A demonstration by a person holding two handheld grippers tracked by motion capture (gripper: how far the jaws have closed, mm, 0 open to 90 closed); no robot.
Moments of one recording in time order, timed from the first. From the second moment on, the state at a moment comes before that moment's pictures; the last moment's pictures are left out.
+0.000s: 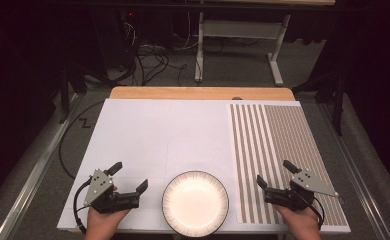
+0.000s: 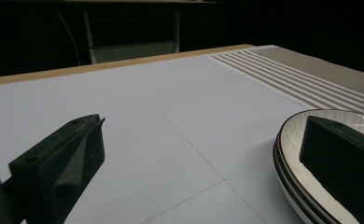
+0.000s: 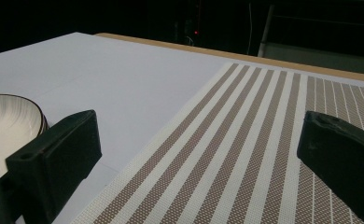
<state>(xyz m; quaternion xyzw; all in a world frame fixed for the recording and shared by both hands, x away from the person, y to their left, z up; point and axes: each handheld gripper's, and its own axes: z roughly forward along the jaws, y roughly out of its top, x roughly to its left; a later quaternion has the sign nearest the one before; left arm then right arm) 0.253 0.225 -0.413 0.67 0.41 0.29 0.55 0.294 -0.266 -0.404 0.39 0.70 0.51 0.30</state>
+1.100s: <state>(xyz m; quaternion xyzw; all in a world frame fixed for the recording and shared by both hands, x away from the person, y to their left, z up) 0.256 0.222 -0.416 0.67 0.41 0.29 0.55 0.289 -0.232 -0.407 0.35 0.74 0.50 0.28</state>
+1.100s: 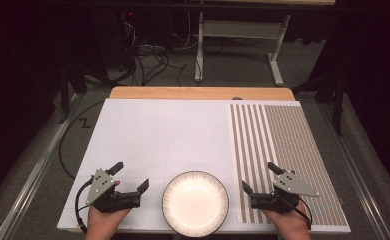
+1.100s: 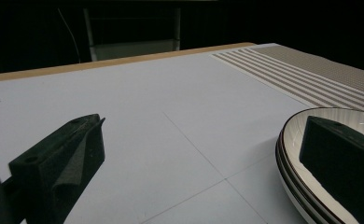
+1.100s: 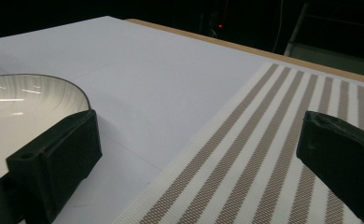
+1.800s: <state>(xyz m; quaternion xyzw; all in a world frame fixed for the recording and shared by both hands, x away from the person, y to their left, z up) 0.255 0.218 -0.416 0.68 0.40 0.29 0.55 0.281 -0.197 -0.408 0.31 0.77 0.50 0.26</state>
